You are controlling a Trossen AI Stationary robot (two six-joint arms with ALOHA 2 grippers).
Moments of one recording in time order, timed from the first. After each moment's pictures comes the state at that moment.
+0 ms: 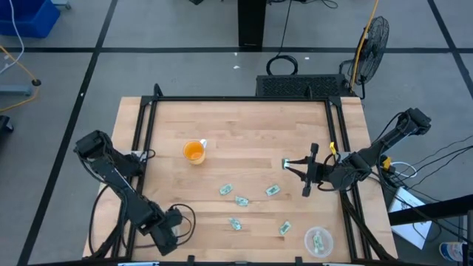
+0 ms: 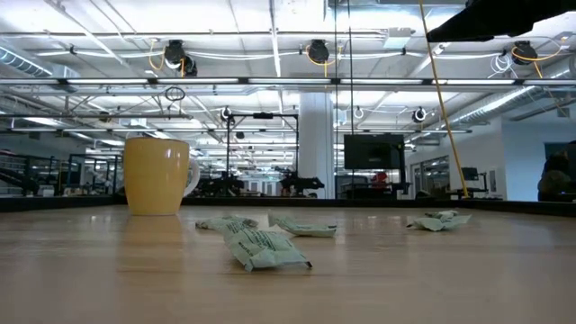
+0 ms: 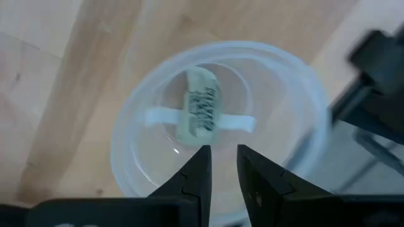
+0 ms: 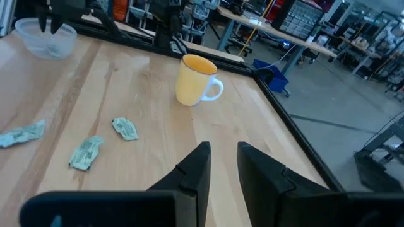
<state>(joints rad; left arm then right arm) -0.88 1.62 1.02 -0.76 0.21 -1.46 0.61 0.87 0.53 -0.10 0.86 0.01</state>
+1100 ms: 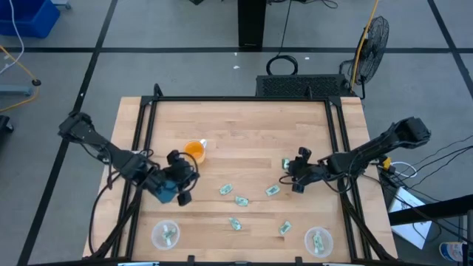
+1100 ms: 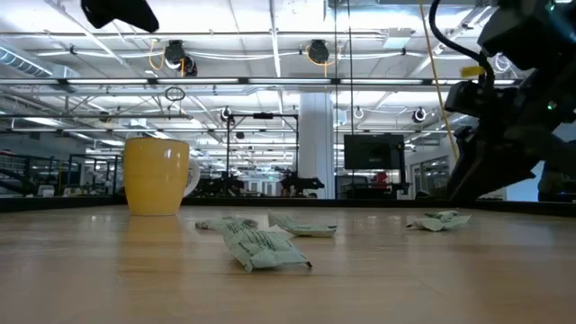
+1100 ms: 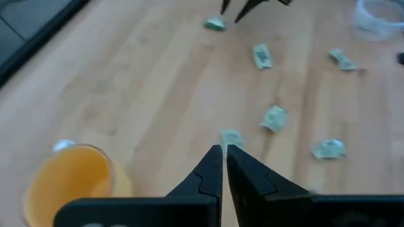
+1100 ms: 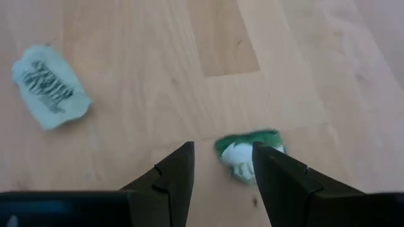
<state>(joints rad) -0.56 1.21 1.03 -0.74 -0.60 -0.70 0.31 1.18 0.34 -0.15 0.47 0.33</state>
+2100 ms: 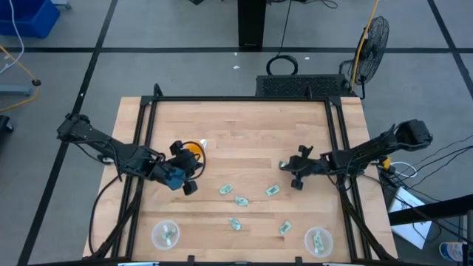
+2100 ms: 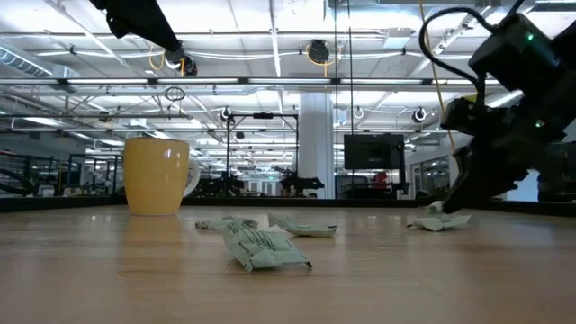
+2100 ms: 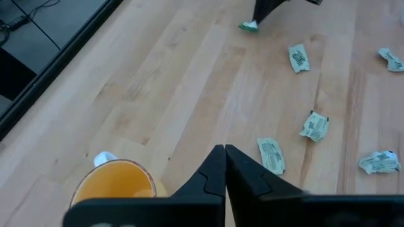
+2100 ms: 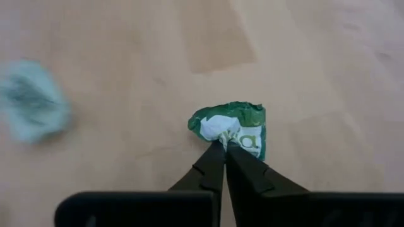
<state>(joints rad) -0.42 1.21 1.03 -0.74 -0.57 -0.58 0.18 1.17 0.22 0.09 0.33 0.31</state>
